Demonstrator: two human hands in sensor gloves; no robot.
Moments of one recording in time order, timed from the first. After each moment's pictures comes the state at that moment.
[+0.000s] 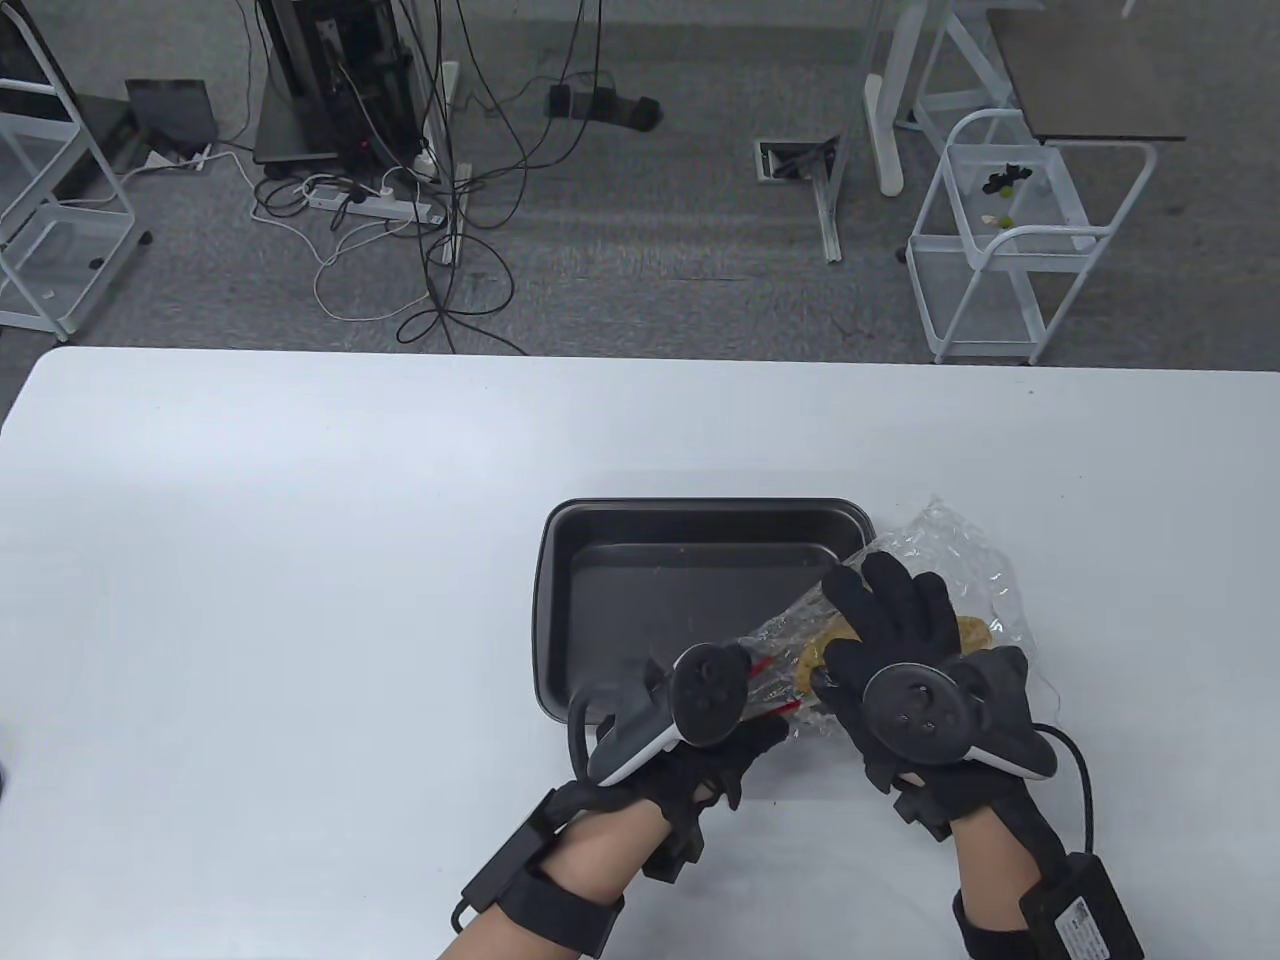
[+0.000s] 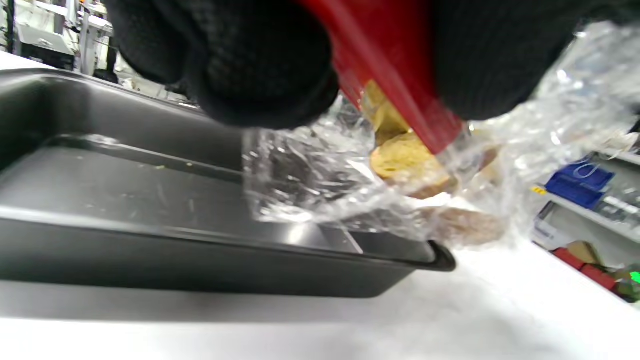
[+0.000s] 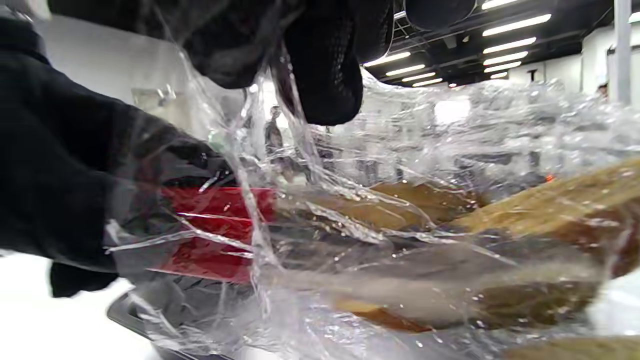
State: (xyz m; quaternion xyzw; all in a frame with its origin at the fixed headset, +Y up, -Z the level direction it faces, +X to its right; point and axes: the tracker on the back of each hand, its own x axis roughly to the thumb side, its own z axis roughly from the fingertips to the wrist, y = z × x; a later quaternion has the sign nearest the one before) left_hand -0.011 -0.676 -0.237 -0.07 -0.15 0.19 0.97; right_hand 0.179 -0.624 -0.231 0.25 -0.05 0.96 0.13
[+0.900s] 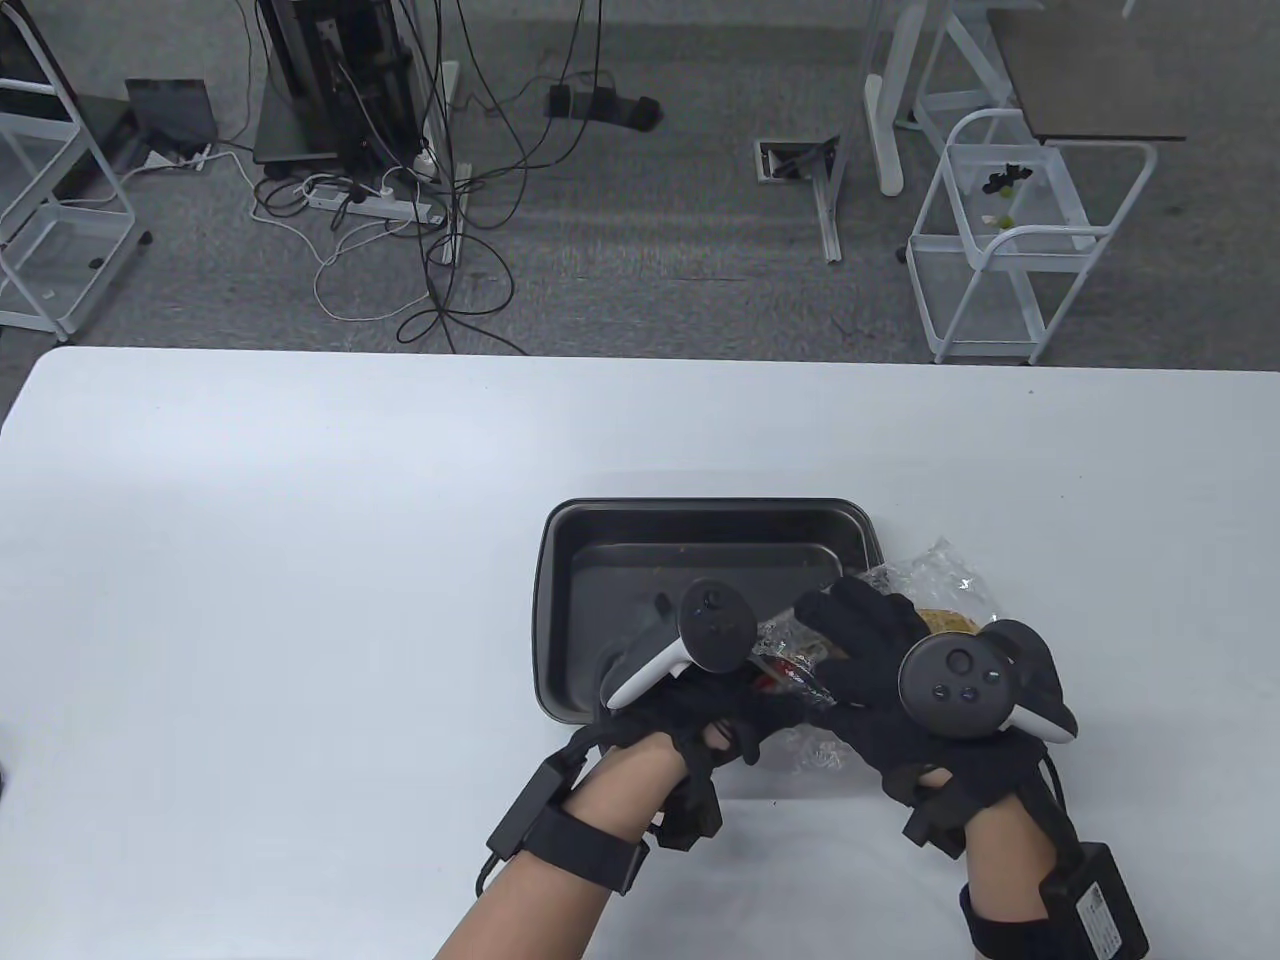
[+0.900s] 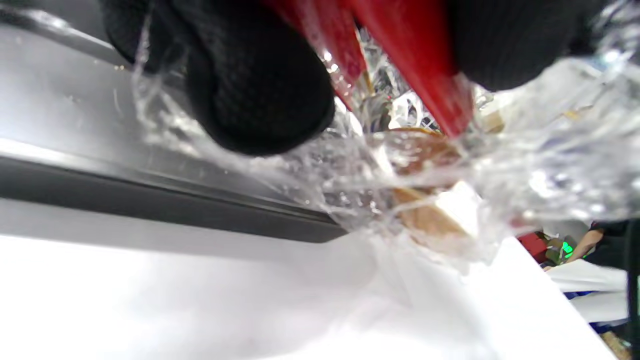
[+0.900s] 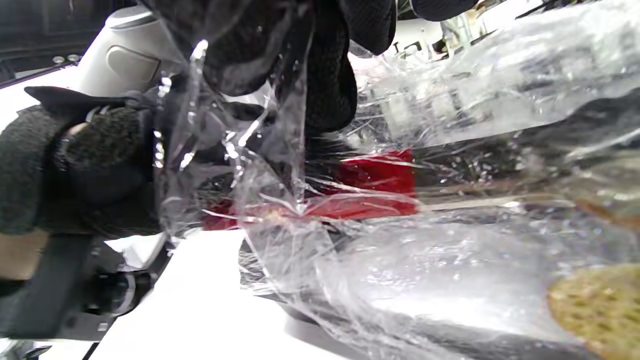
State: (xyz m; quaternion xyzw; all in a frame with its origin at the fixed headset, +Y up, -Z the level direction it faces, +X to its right) left_hand -0.003 -0.684 -0.278 -0.24 -0.15 0.25 0.92; right_hand 0.191 -0.630 -0.241 0.30 0.04 0.92 0.23
